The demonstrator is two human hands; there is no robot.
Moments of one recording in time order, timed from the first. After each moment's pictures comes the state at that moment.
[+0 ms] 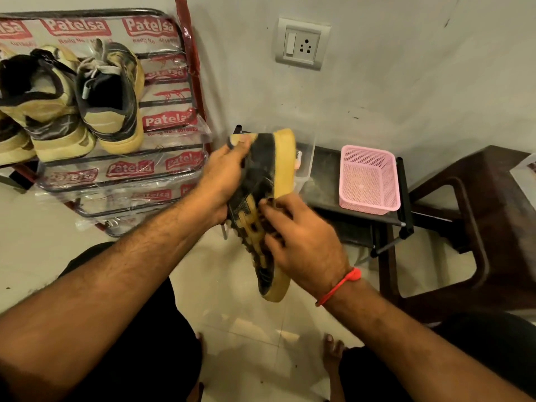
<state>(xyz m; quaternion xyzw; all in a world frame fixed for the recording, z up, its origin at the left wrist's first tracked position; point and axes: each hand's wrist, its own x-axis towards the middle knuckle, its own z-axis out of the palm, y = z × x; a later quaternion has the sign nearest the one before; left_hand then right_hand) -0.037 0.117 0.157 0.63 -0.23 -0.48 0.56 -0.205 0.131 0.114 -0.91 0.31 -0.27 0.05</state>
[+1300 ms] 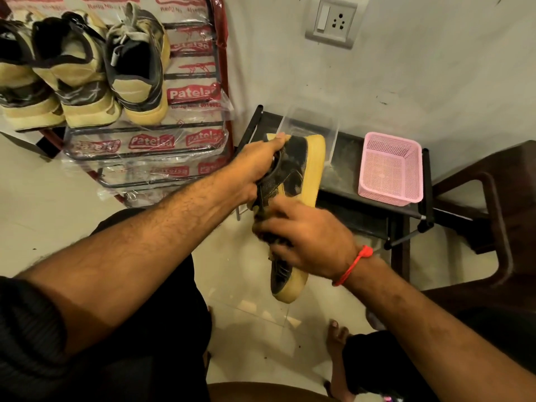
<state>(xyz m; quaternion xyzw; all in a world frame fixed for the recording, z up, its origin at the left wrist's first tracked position) -0.041 0.113 0.142 0.65 -0.17 -0.56 0.48 -0.204 0.130 0.101 -0.97 0.11 -0.18 0.09</state>
